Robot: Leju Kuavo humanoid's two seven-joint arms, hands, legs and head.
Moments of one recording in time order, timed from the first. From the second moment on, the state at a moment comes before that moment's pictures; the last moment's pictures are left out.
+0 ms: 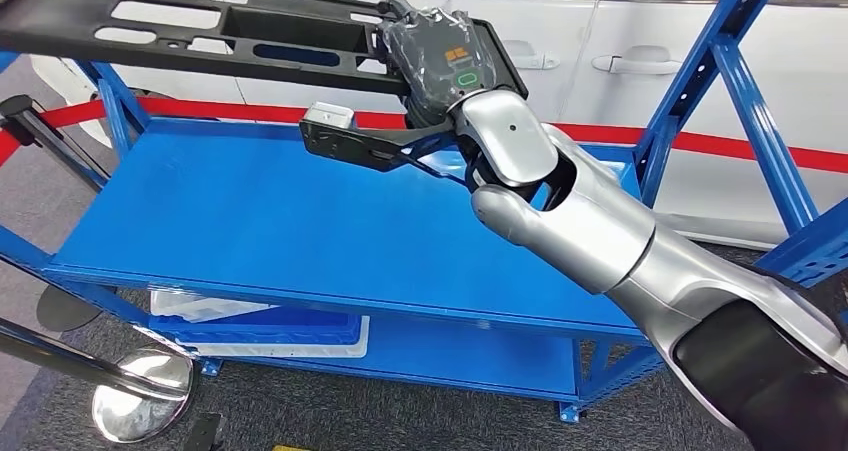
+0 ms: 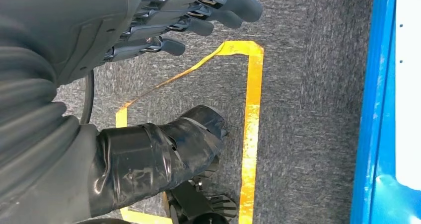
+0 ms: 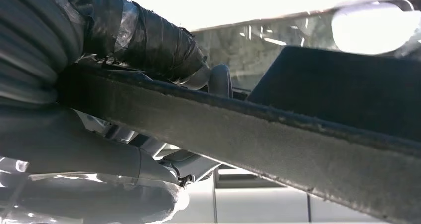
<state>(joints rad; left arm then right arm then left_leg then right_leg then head) -0.09 0.12 -0.46 -0.24 0.52 0.08 -0.29 -1.20 -0.08 0.96 -1.26 0.70 0.00 0.52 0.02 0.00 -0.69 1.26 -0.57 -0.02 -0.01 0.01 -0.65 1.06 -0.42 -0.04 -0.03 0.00</state>
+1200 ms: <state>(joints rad) -0.10 0.12 -0.46 -0.24 0.50 0.05 -0.24 -1.15 -0.14 0.88 -1.42 0.71 -0.09 0.51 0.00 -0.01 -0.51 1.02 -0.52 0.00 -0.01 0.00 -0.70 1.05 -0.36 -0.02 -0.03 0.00</state>
